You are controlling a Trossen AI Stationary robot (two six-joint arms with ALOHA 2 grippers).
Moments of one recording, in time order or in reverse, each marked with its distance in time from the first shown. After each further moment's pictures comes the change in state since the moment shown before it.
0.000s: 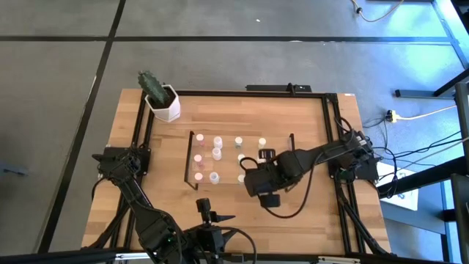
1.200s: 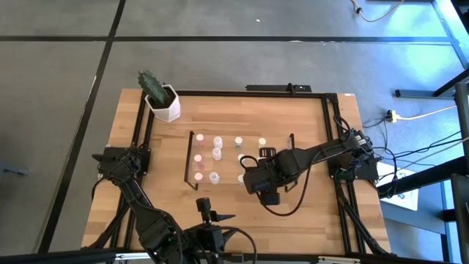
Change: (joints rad) left arm 0.003 0.000 0.000 -0.011 0.000 0.000; right arm -0.019 -0.001 -0.032 -0.006 -0.004 0.003
